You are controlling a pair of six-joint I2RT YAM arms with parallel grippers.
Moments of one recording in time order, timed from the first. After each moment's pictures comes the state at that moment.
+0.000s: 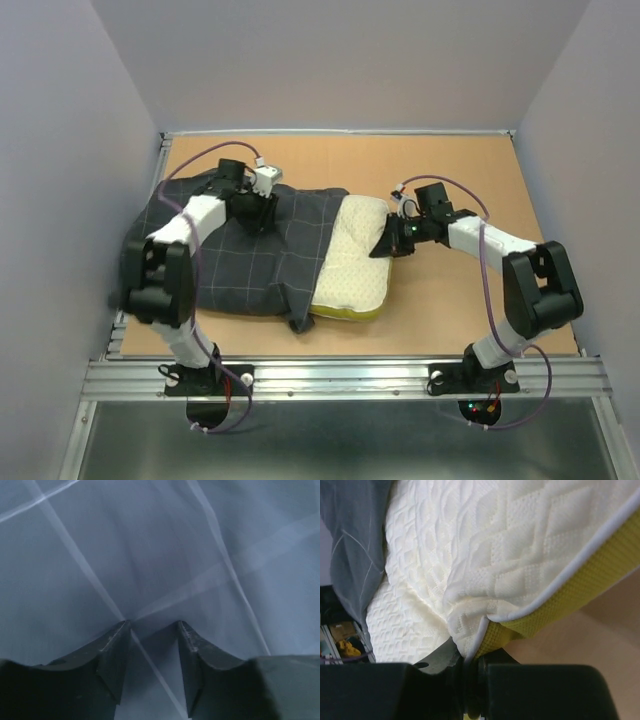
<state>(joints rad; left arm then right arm) -0.17 1.58 1.12 -0.47 0.39 0.25 0.30 1.64 0.98 -0.32 -0.72 0.38</state>
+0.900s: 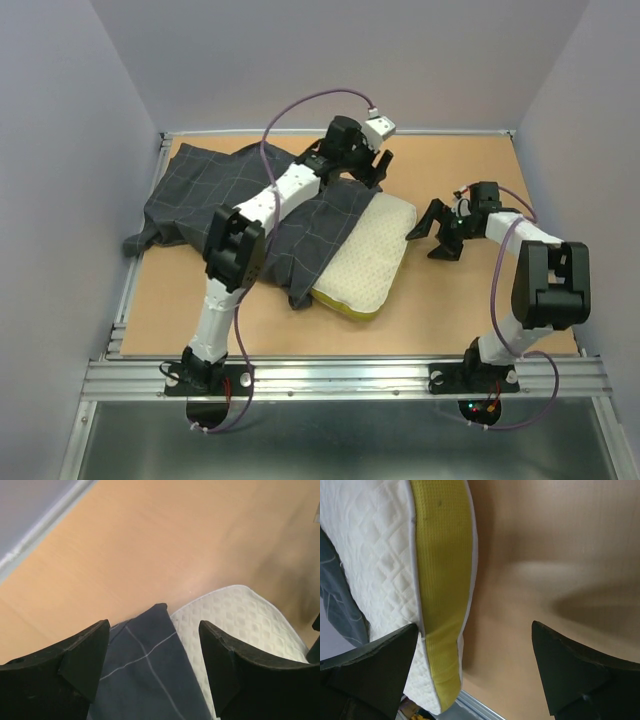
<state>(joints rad) -0.62 2.13 1.95 -0.26 0.27 0.14 -0.07 1.60 0.95 -0.47 -0.62 0.45</state>
